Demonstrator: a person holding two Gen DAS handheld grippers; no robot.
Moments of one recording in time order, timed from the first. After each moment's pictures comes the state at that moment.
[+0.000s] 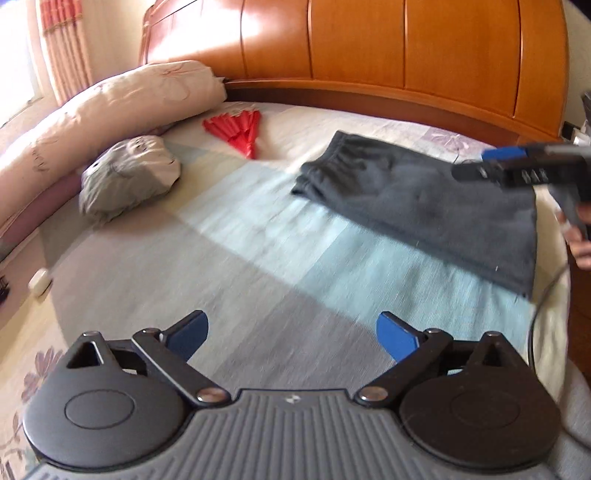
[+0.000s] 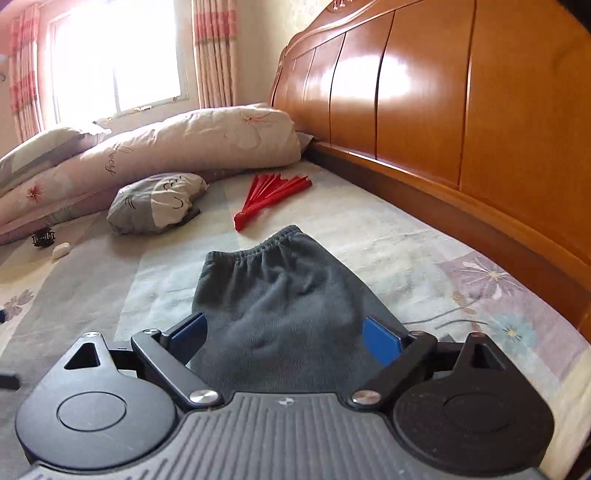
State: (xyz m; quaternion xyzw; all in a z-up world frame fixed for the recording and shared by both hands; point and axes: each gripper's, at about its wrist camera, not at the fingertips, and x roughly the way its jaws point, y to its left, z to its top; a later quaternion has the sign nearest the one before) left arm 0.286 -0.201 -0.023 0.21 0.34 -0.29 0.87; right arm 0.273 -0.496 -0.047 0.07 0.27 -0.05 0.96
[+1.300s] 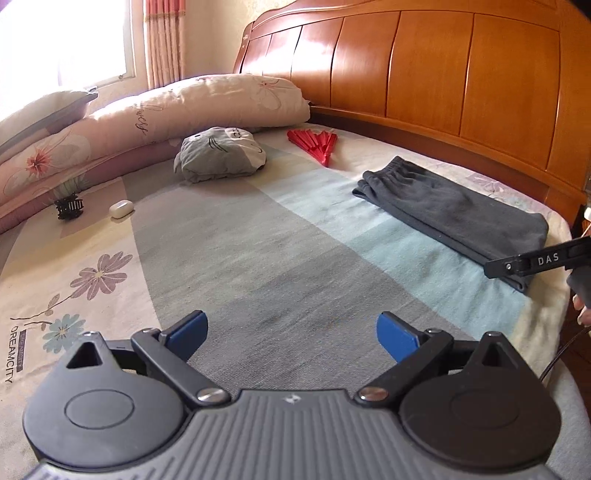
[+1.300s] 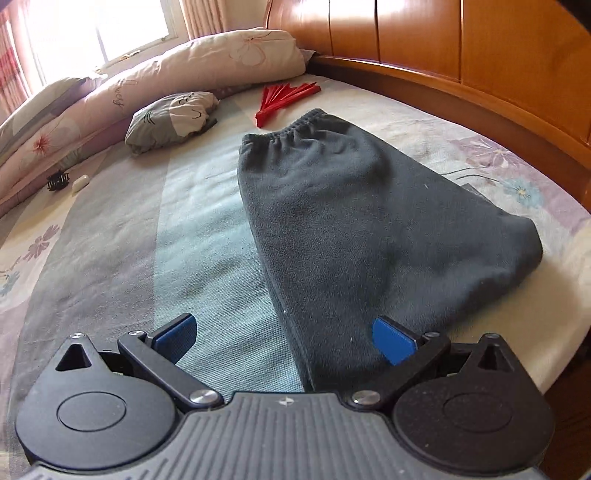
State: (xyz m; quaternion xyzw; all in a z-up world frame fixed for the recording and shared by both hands) left arm 0.198 -0.124 -0.020 0.10 0.30 -0.21 0.92; right arm 0.185 -0.440 -0.068 0.13 0.38 -0.04 0.92
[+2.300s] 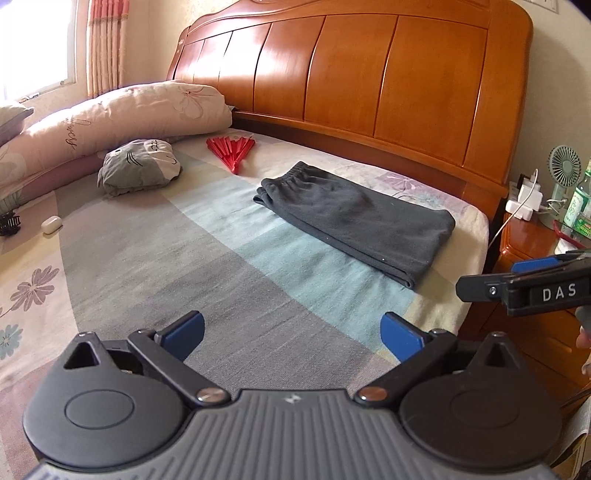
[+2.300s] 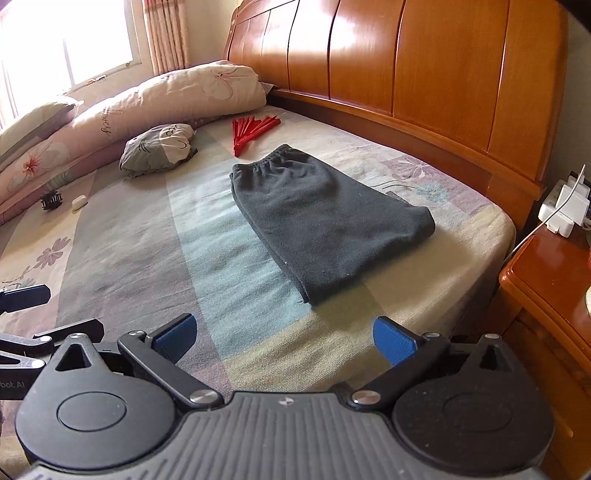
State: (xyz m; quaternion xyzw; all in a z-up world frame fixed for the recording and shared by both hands) left arm 0.148 -0.175 0.003 0.09 0.31 -0.31 0.89; right arm 0.067 -0.384 0.004 0.11 0.35 -0.13 0.92
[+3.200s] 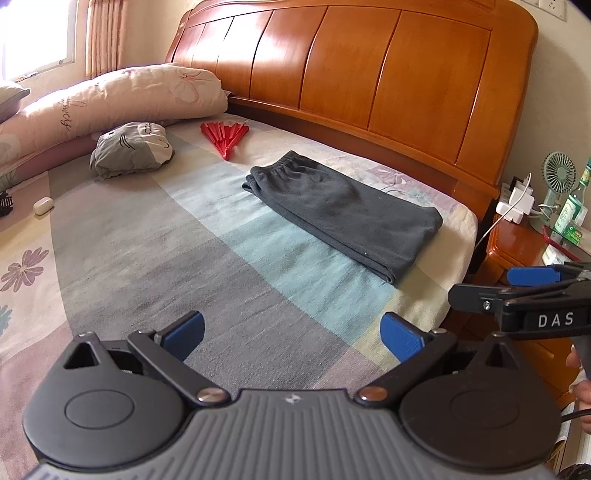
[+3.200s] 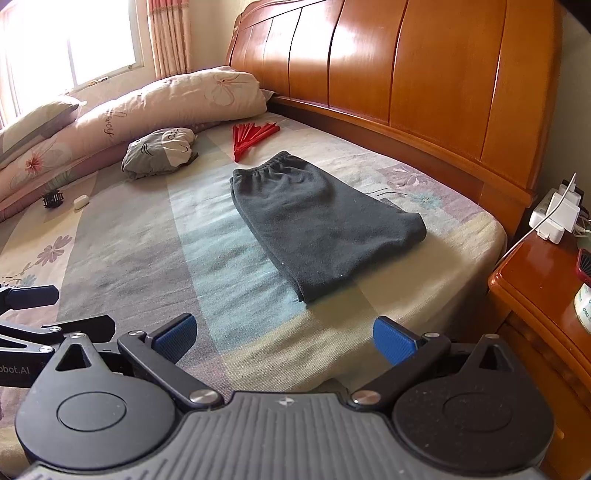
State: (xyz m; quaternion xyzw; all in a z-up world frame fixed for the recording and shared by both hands) left arm 0.143 -0.184 0.008 0.07 0.34 -0.31 0.89; right arm 0.054 -0.379 0.010 0.10 0.34 -0.13 0.92
